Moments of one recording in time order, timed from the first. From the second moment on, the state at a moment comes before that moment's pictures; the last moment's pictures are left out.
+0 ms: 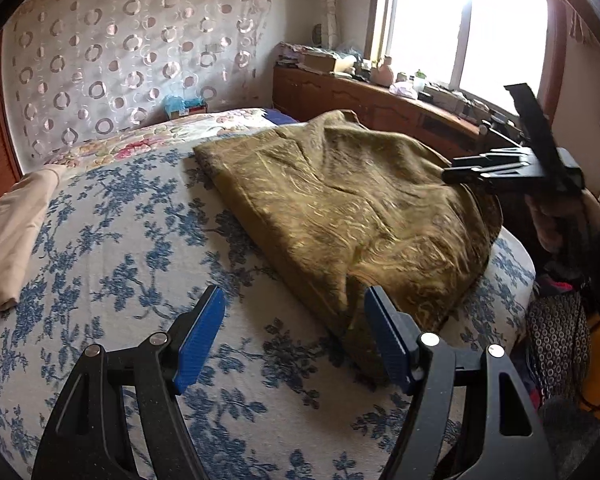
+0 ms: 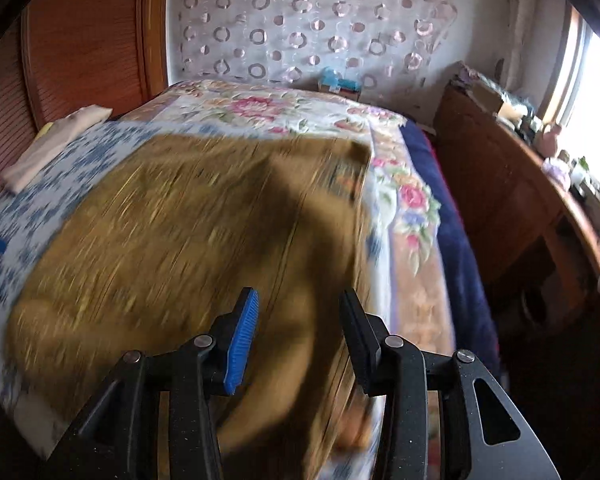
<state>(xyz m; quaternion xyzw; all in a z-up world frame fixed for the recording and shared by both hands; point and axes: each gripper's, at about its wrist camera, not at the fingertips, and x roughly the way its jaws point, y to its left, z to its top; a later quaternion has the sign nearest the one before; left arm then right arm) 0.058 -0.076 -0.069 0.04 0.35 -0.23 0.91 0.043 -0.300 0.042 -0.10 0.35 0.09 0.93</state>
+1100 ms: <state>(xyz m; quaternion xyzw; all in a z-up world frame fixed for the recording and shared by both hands) 0.028 -0.108 -0.074 0.03 0.41 -0.31 0.86 -0.050 -0.333 0.047 -0.04 0.33 0.06 0.94</state>
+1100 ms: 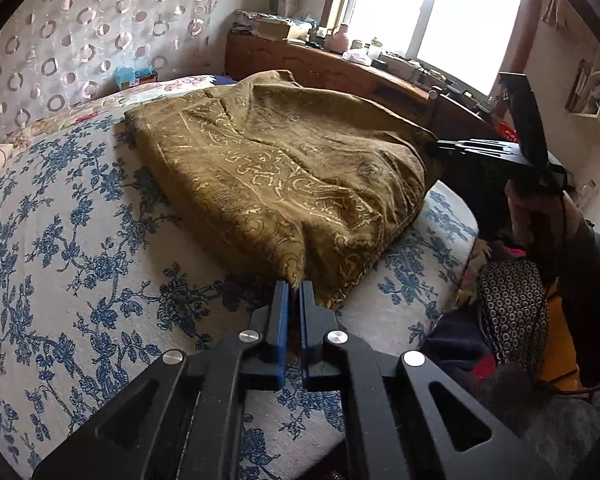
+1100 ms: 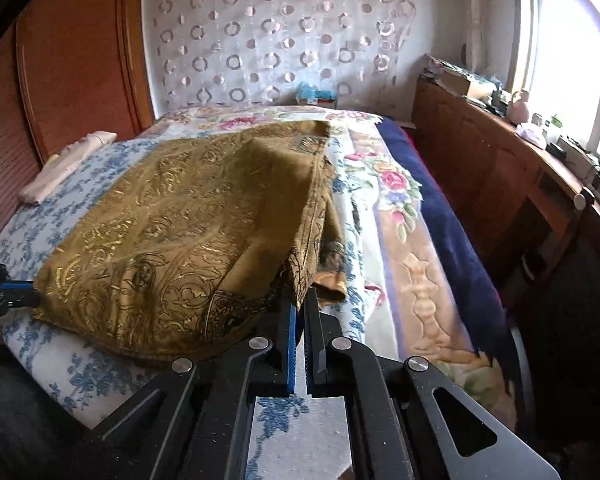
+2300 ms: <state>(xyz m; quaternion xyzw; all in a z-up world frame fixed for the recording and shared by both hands) 0.051 -0.108 -0.015 0.00 0.35 -0.34 0.87 -0.056 -0.266 0.040 -0.07 0.32 0.16 0.93</state>
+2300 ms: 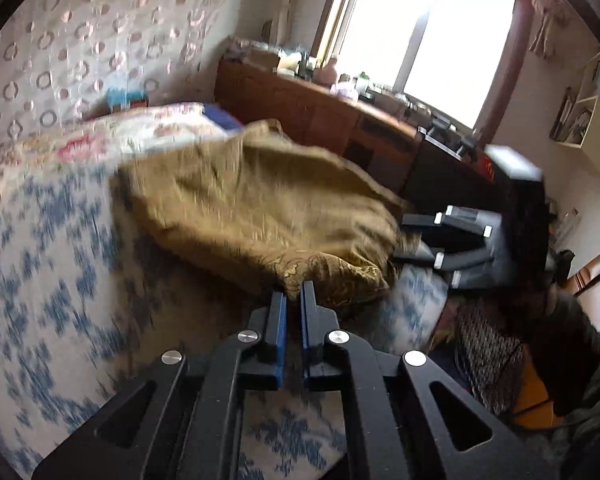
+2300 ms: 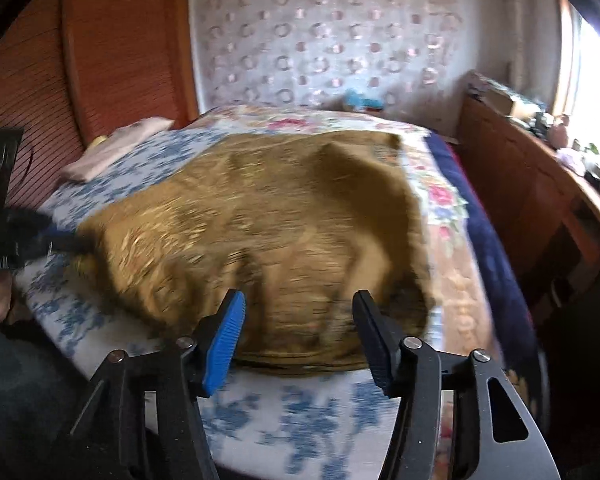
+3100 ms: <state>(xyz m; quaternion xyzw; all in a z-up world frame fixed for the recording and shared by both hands) 0.104 -0.095 0.017 -0.04 0.32 -0.32 0.89 -0.029 -0.267 0.031 -0.14 0.33 0.13 0.92</state>
